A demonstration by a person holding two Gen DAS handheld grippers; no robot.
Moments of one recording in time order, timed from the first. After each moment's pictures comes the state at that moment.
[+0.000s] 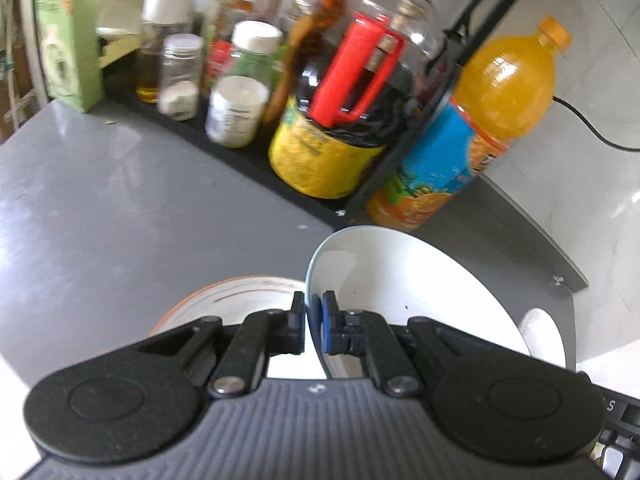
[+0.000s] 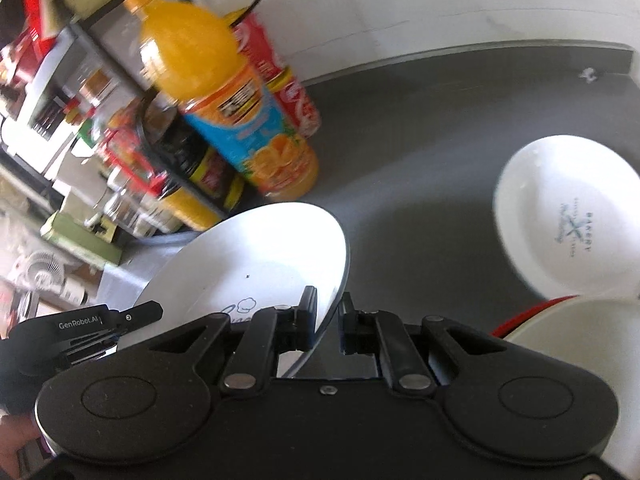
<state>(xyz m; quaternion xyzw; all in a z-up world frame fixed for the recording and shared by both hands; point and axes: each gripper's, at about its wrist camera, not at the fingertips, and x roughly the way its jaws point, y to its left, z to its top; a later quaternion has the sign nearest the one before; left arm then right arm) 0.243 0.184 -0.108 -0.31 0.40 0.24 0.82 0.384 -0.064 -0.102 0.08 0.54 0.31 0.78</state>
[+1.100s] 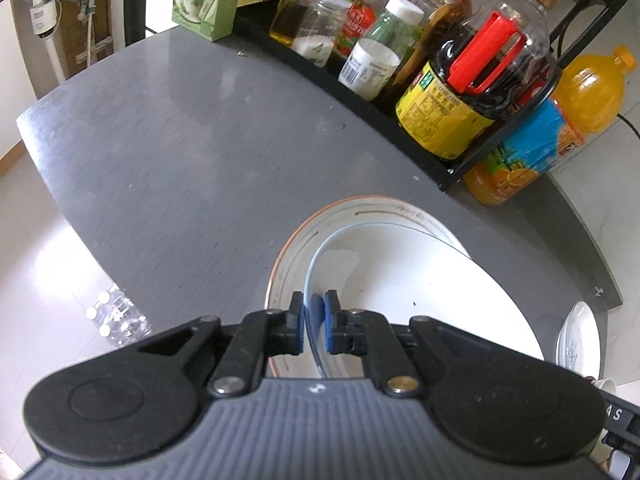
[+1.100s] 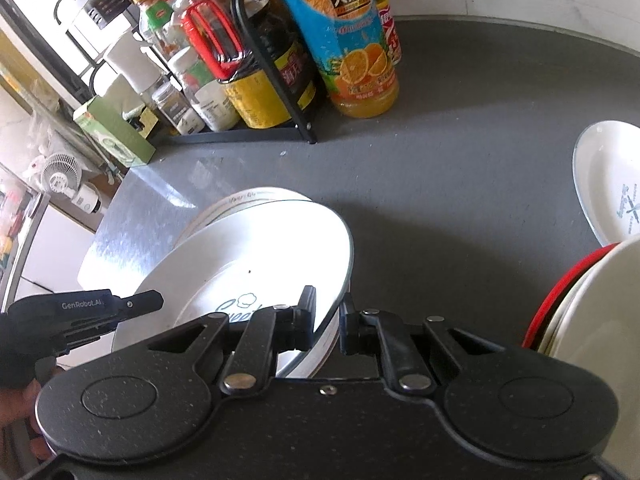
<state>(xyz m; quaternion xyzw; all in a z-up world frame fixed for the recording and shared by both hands) 0.147 0.192 -0.134 -0.36 0.41 0.32 0.77 0.318 -0.034 -0.116 -0.02 0.55 0.39 0.74</state>
